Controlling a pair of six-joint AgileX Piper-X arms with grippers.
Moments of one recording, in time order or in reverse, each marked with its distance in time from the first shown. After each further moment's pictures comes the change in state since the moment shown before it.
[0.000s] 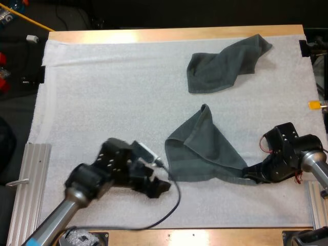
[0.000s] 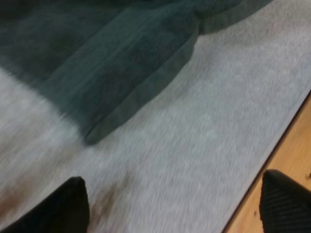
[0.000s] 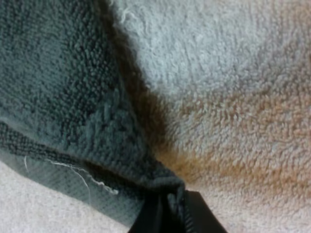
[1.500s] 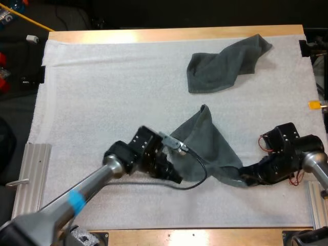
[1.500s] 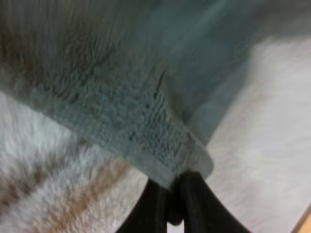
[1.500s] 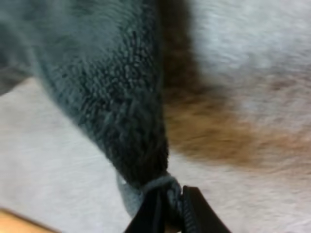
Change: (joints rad) left arm -0.082 0.358 -0.132 -0.095 -0.083 -0.060; right arm 0.002 -0.030 0.000 0.008 -0.213 0.002
